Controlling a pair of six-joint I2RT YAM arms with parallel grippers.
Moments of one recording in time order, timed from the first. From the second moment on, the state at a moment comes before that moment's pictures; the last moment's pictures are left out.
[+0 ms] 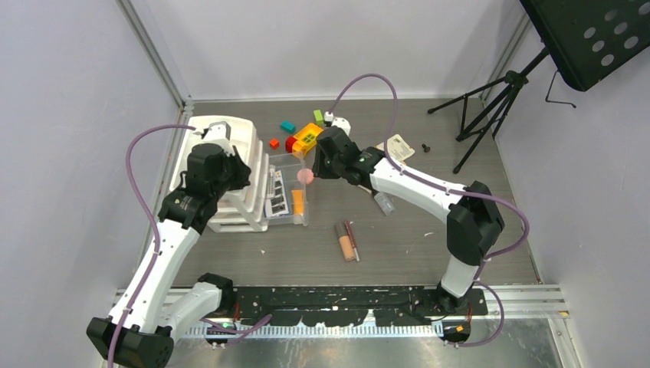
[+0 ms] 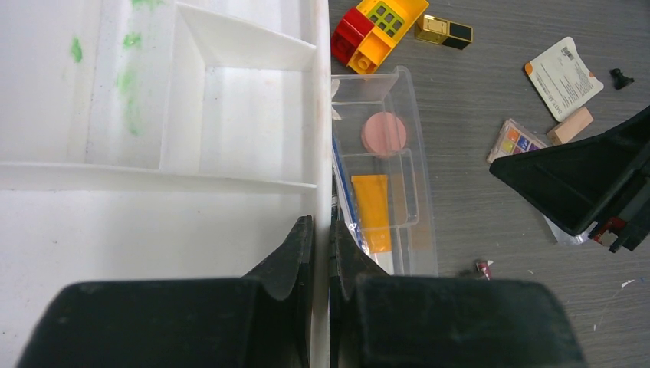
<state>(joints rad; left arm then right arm) -0.28 0.92 1.00 -0.58 -0.10 -0.34 0.82 1.75 1.44 -0.37 0.17 0.68</state>
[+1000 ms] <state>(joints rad) -0.28 0.91 0.98 -0.60 -0.09 -0.34 0.86 2.08 1.58 -0.28 -0.15 0.77</state>
